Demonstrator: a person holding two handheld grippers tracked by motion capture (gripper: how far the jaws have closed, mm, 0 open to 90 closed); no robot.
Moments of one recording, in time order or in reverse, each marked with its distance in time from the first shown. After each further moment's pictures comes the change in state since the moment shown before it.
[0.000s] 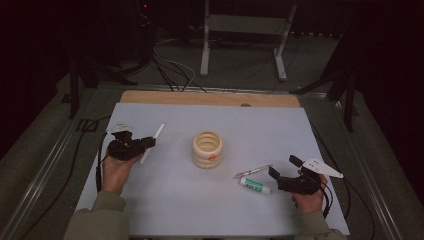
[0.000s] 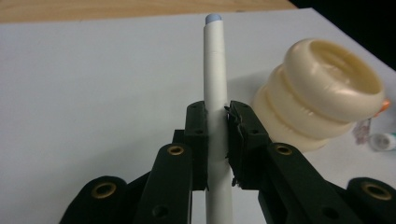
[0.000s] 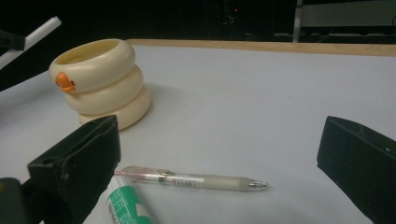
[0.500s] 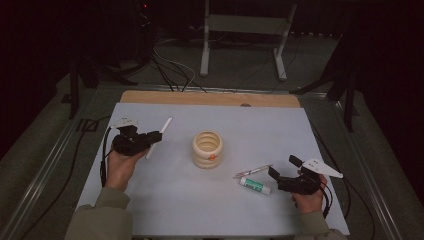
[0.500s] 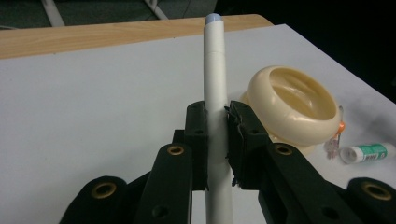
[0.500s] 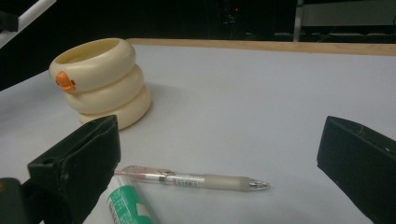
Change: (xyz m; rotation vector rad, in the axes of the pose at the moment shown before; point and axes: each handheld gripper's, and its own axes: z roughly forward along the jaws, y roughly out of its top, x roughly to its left) left arm -0.018 0.020 -0.001 -0.036 -0.039 0.035; right arm 0.000 0.000 0.000 0.002 0.002 0.000
